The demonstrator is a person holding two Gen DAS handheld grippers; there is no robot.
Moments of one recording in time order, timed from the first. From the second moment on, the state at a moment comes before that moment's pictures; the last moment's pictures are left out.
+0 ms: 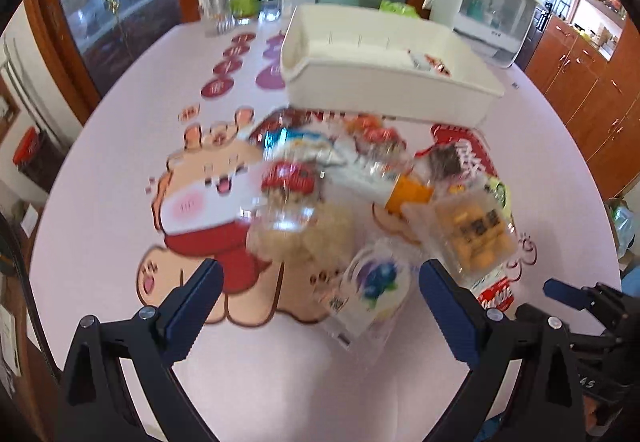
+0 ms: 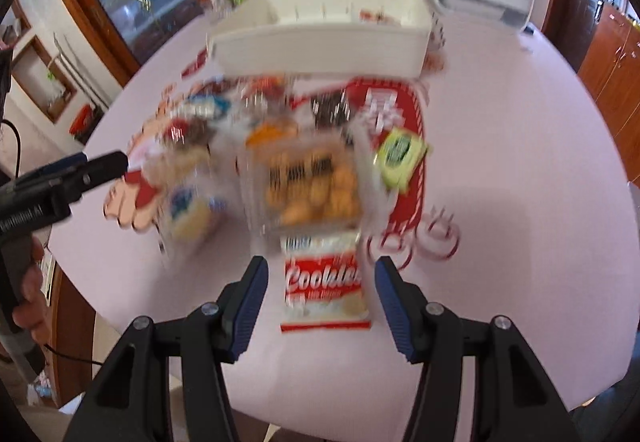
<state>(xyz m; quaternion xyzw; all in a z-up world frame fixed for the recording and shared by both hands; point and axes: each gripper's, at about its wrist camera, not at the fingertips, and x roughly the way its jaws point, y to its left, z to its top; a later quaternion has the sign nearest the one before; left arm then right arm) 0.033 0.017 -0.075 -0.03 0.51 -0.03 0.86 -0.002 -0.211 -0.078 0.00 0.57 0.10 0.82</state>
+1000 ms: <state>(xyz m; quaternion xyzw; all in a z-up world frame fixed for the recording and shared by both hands) 0.066 -0.034 -0.164 0.03 0.59 -0.10 0.80 0.014 -0.188 -0.132 -0.06 0.59 0.09 0.80</state>
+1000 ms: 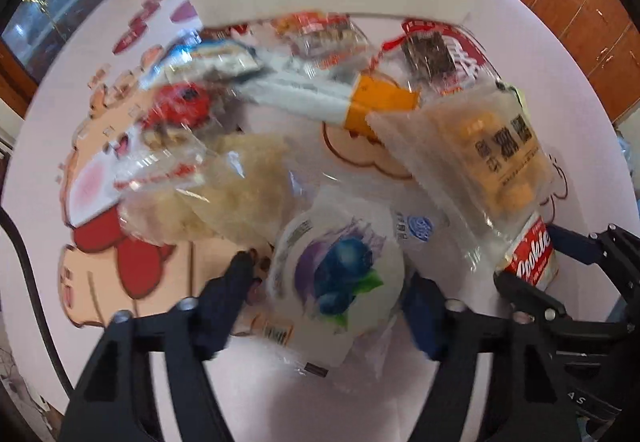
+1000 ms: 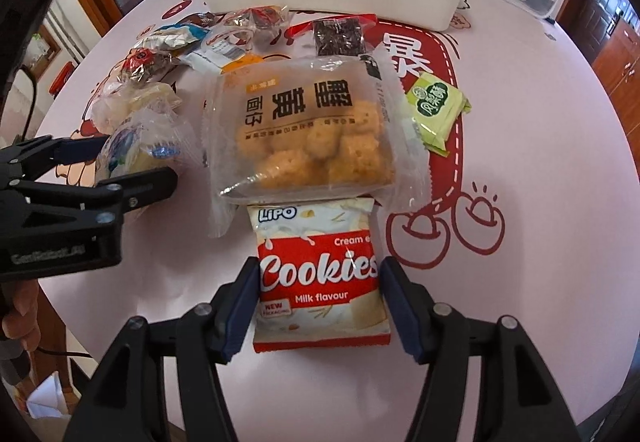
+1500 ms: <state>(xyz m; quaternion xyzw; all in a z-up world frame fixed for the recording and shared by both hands) 0.029 -0.030 -0.134 0.02 0.59 -0.11 0.80 -0.006 -0.186 -0.113 -0.06 0.59 0.12 0.79</state>
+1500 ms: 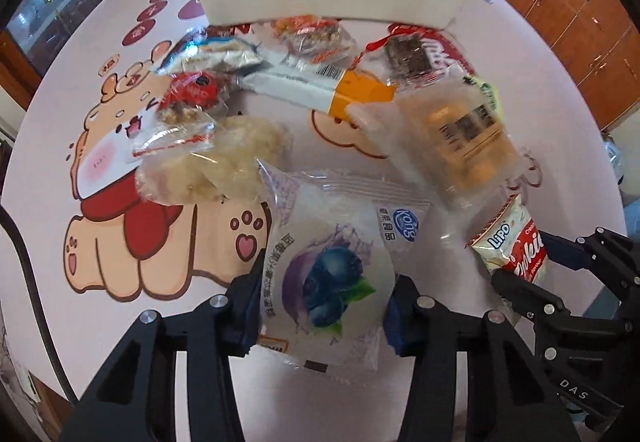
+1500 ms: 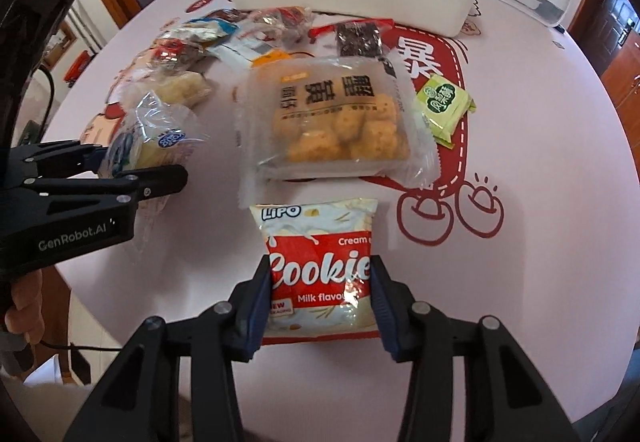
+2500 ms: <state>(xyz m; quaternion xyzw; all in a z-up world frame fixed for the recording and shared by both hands) 0.100 -0.035 0.017 0.03 0.47 -0.10 0.87 0.052 -0.179 0.035 -0.02 0.46 0.17 0.87</state>
